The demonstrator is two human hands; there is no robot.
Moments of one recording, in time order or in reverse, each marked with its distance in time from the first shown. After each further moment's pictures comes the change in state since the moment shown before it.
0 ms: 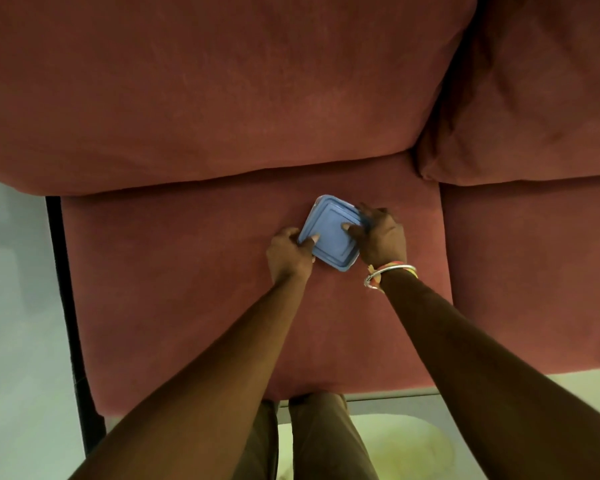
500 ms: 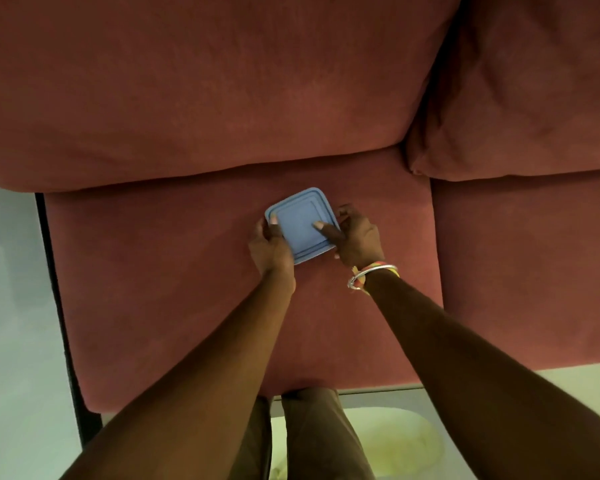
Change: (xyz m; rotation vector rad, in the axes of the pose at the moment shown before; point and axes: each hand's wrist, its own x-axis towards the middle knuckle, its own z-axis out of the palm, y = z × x) left_hand 0.005 0.001 0.008 -0.235 0.268 -0.081; right_hand -0.006 -0.006 0.012 0.284 -0.171 0.102
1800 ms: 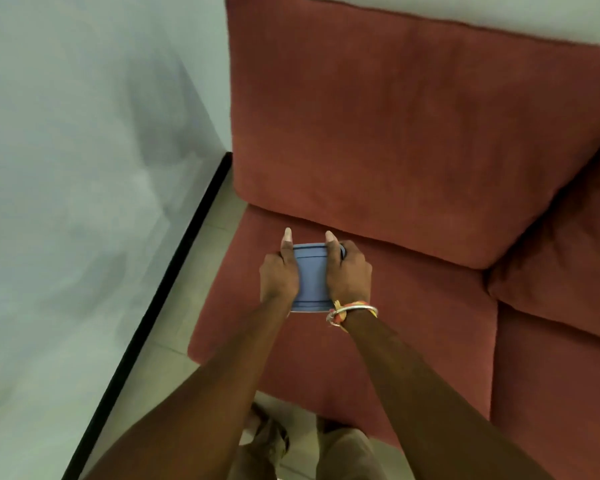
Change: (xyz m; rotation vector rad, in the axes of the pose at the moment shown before) left_hand -0.082 0.075 -0.317 -0.049 0.179 0.126; right_hand -0.240 -0.219 0.129 -0.062 0.052 -0.399
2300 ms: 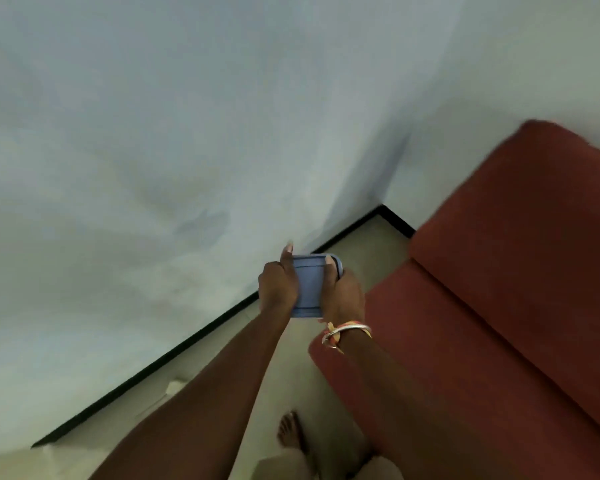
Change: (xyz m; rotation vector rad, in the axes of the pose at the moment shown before) left_hand 0.001 -0.146 -0.361 -0.261 0.460 -0.211; right_hand -0.245 -0.152 0.253 -0.236 -0.439 -0.314
